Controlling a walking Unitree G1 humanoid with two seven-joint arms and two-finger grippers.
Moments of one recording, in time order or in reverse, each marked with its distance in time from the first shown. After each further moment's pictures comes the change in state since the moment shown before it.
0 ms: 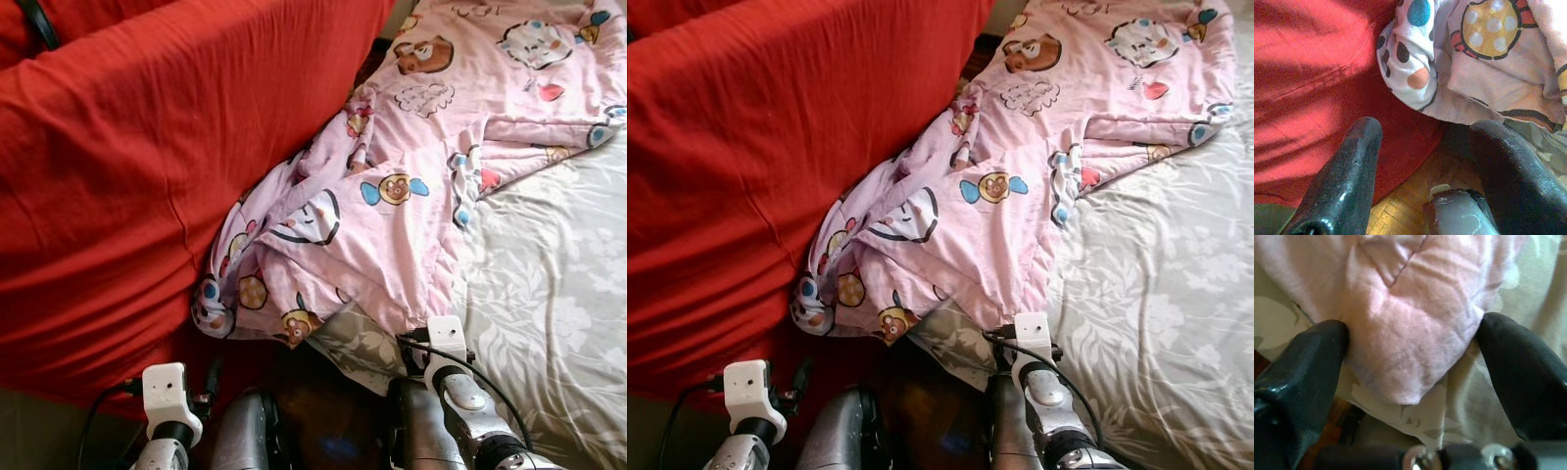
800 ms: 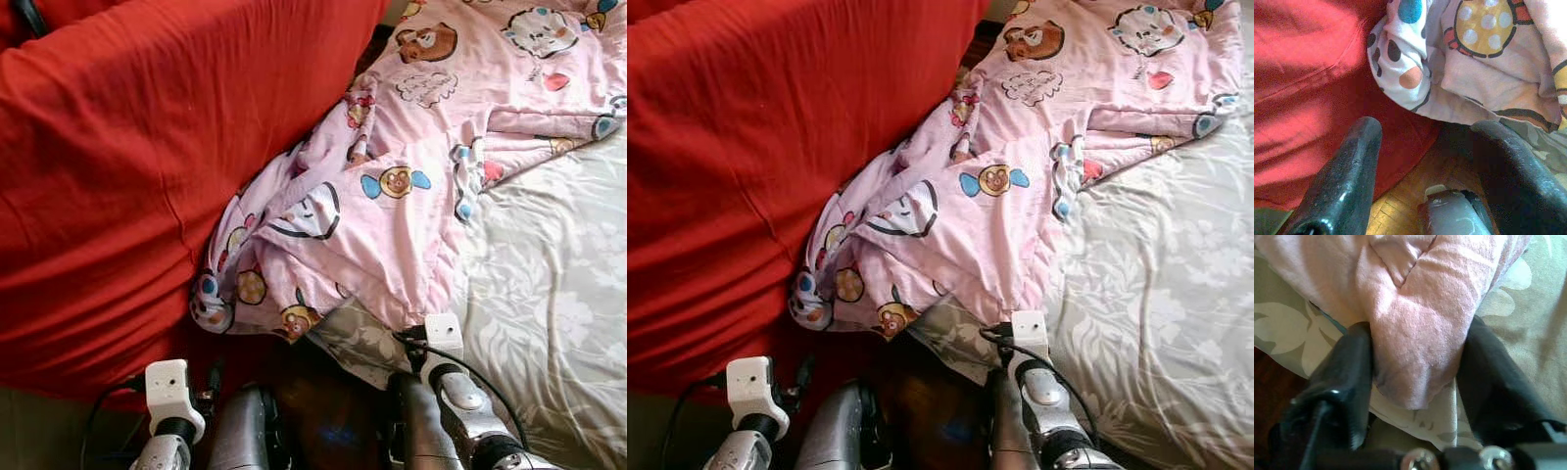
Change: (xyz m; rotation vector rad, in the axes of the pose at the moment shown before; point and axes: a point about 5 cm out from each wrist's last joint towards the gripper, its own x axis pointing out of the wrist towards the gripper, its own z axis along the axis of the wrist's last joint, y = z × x) left arm 0.007 -0.005 0.002 -0.005 0.002 -0.012; right arm 0.000 0.008 0.004 0.028 -0.039 0.034
